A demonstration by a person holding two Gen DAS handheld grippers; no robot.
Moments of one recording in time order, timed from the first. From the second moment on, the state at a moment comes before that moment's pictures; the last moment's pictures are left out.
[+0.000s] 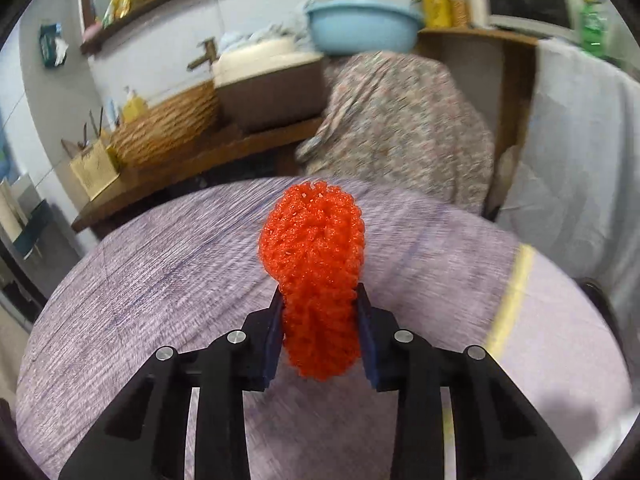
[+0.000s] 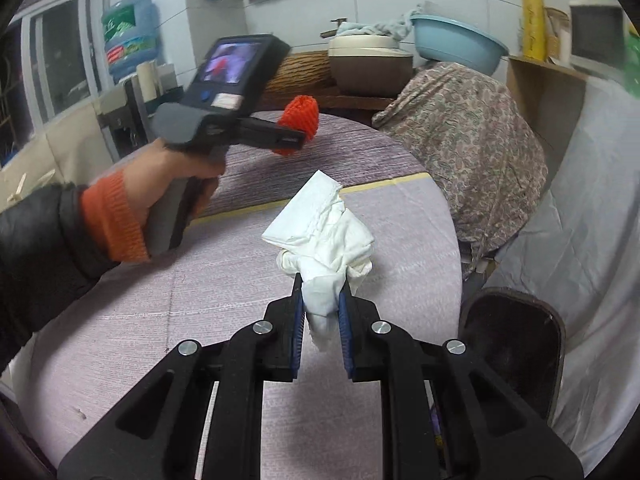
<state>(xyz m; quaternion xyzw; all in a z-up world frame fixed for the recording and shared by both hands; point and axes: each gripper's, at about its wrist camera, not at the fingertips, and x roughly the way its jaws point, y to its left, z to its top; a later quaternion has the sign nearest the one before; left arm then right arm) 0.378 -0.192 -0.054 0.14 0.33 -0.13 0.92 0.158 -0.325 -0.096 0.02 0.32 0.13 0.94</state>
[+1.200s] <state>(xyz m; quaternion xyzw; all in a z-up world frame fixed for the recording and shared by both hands) 0.144 -0.340 -0.051 0.09 0.34 -0.36 0.86 0.088 -0.504 -0.211 0.16 0.36 -0.07 0.92</state>
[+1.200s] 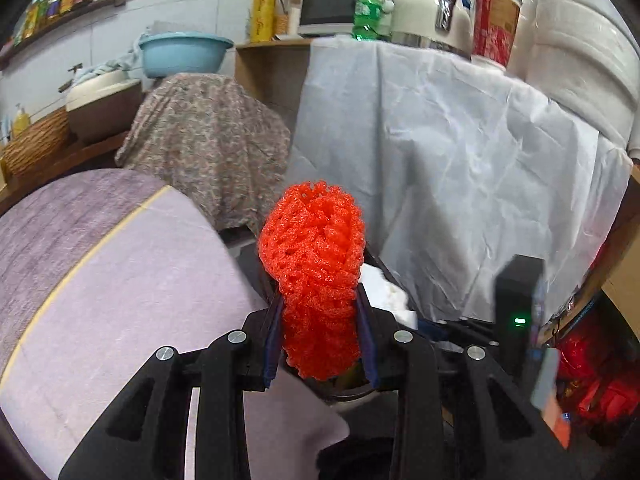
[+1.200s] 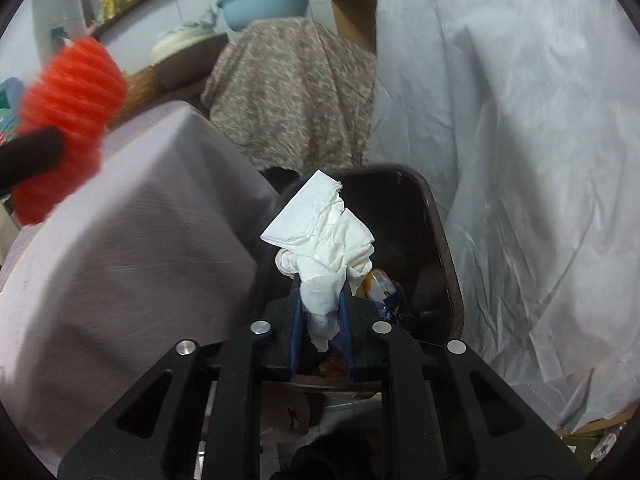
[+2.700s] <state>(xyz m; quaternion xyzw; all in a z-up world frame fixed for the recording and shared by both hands) 0.110 -0.300 -0.007 0.09 0.29 -0.34 0.89 0.023 -0.487 -0.158 0.12 0.28 -0.16 0.94</state>
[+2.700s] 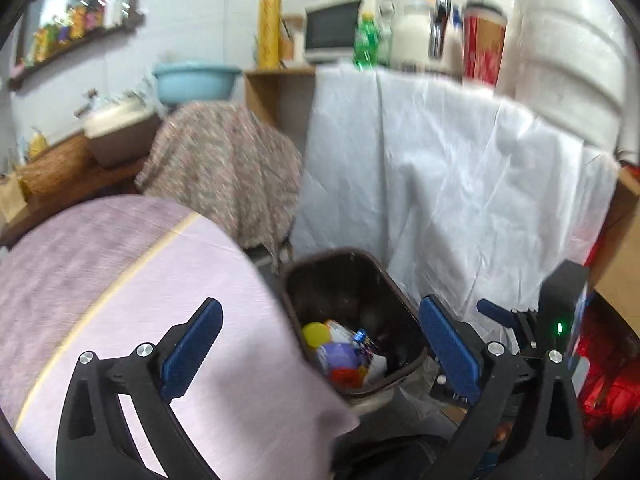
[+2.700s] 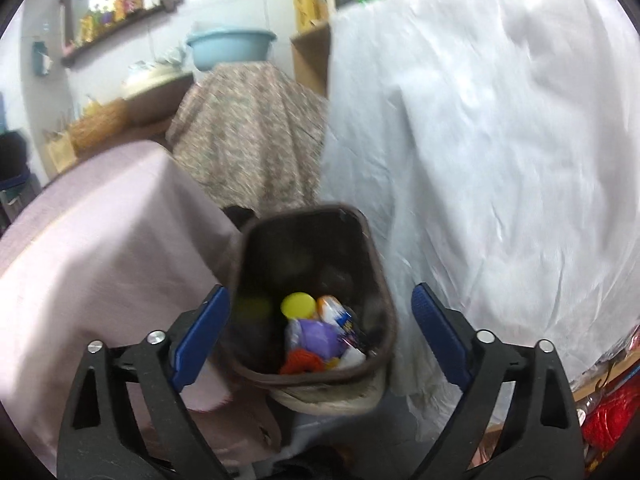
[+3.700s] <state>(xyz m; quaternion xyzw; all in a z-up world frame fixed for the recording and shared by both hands) -0.027 -0.005 0.009 0.00 0.15 0.00 0.99 -0.075 -0.218 -0.054 0.03 0.12 0.05 0.99</state>
